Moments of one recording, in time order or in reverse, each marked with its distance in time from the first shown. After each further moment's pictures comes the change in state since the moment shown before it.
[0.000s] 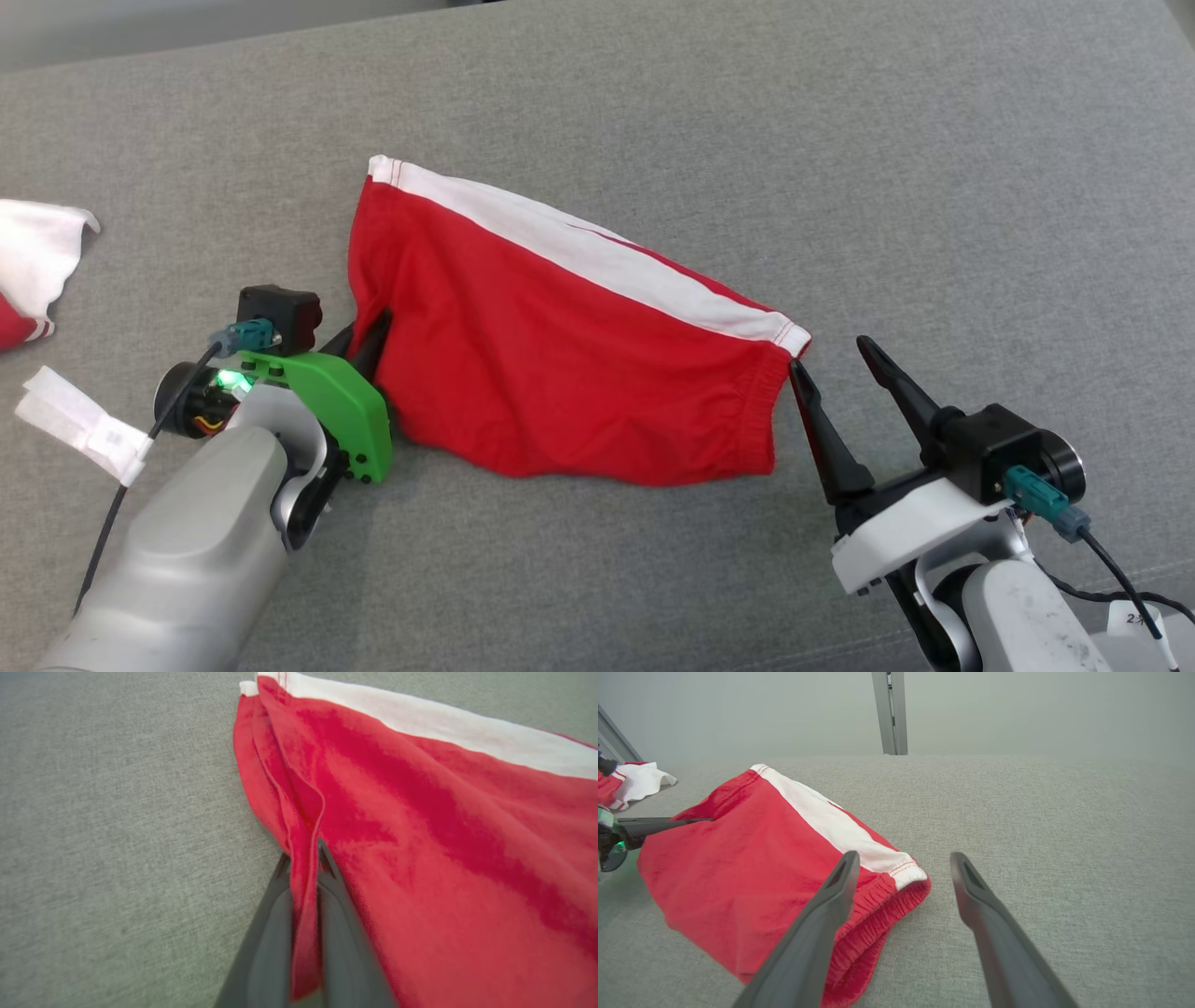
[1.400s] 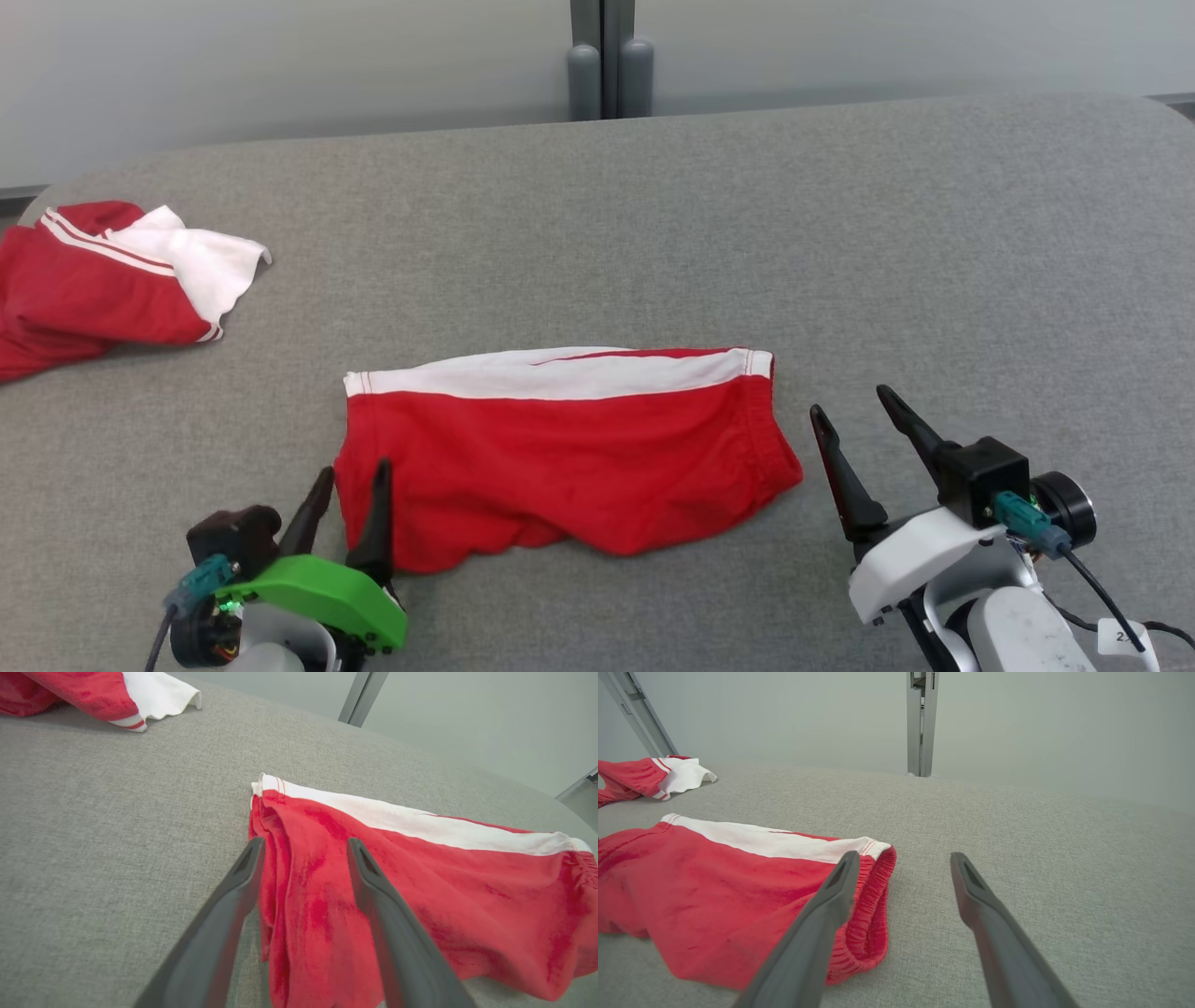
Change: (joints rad) left arm 0.549 -0.040 0.351 -0.388 0.011 0.147 -0.148; right arm 0.027 0.000 -0.042 0.121 -0.062 0.000 -0.019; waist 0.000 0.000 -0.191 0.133
